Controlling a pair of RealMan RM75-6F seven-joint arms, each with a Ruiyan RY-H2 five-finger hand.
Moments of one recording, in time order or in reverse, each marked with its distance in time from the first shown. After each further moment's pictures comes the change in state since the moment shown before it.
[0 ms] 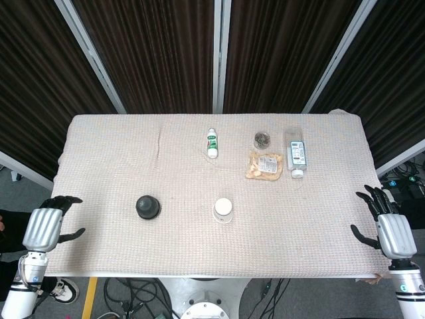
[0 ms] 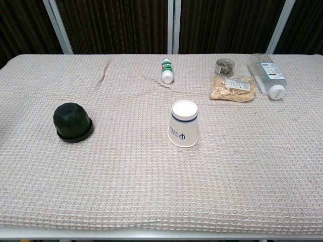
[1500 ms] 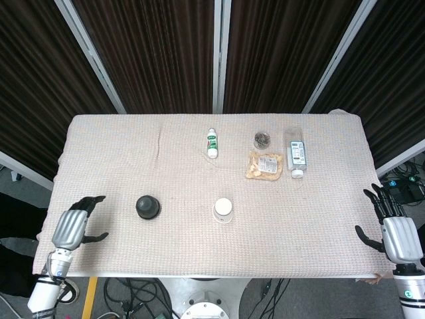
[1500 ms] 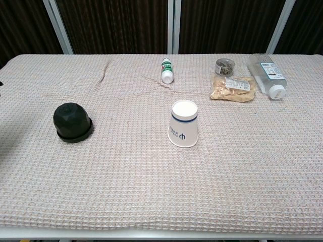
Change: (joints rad) left arm -0.064 -0.144 0.006 0.064 -0.046 -0.155 -0.071; right arm -0.024 0.013 -0.002 -0.022 -0.034 0.065 -0.024
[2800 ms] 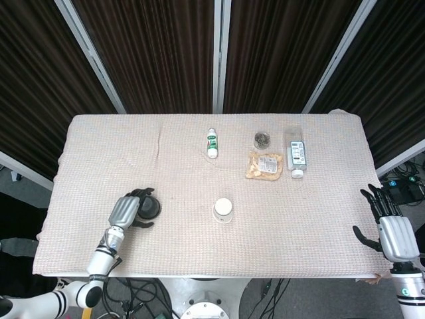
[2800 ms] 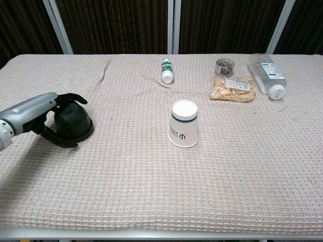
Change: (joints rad) left arm -0.231 -0.315 -0.112 0.230 -0.178 -0.273 0.033; right arm 0.008 -0.003 -0.001 0.000 0.014 -0.031 -0.006
